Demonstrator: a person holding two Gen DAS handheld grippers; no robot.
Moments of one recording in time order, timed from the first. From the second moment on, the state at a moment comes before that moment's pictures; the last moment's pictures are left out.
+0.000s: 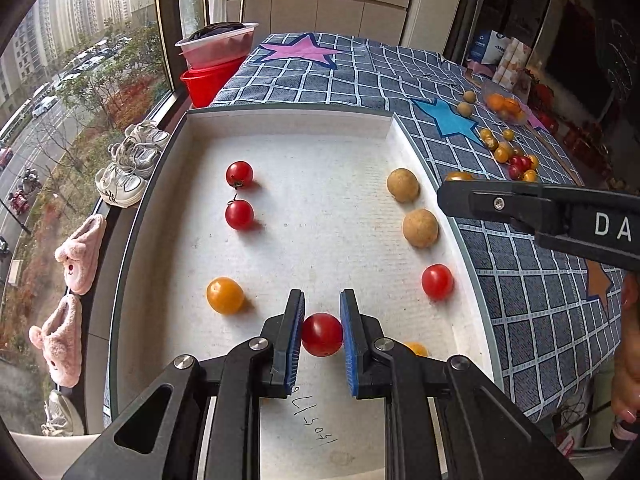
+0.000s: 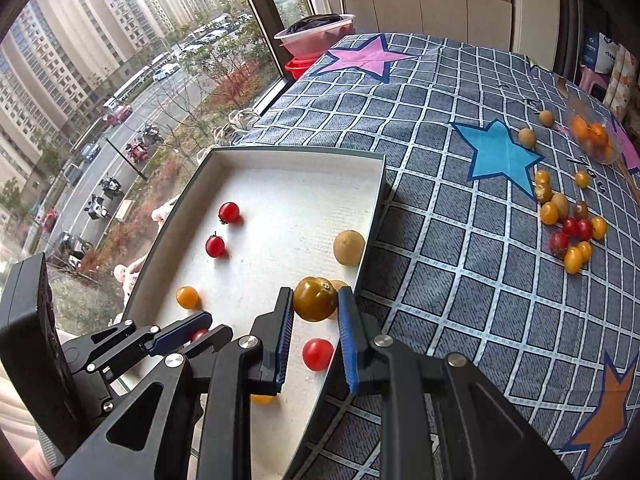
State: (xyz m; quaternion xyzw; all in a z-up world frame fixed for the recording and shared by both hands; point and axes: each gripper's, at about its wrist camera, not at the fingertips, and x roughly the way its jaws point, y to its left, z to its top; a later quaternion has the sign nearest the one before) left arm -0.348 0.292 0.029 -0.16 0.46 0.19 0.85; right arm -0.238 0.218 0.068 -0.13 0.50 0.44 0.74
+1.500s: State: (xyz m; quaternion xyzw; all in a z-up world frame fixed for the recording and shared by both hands) left arm -0.339 0.268 0.061 -0.13 0.45 0.20 0.86; right arm -0.199 0.188 0.080 -0.09 0.49 0.41 0.76
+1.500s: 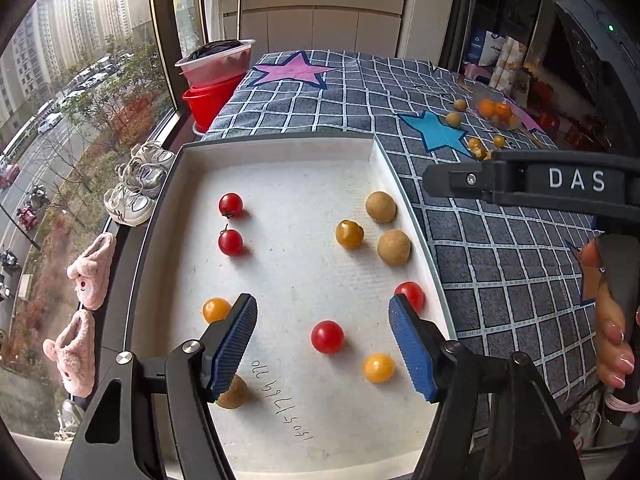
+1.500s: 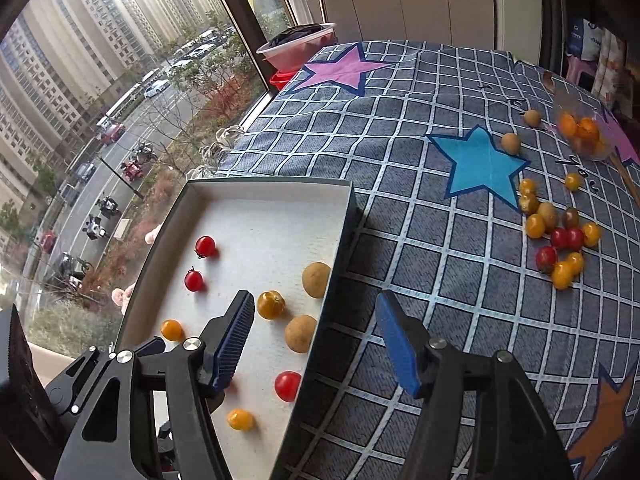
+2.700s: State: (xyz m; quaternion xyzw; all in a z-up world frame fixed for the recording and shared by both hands) left arm -0.107 0.164 0.021 -0.03 0.52 0.11 0.85; right arm -0.051 0.031 0.018 -0.07 0.49 0.25 0.83
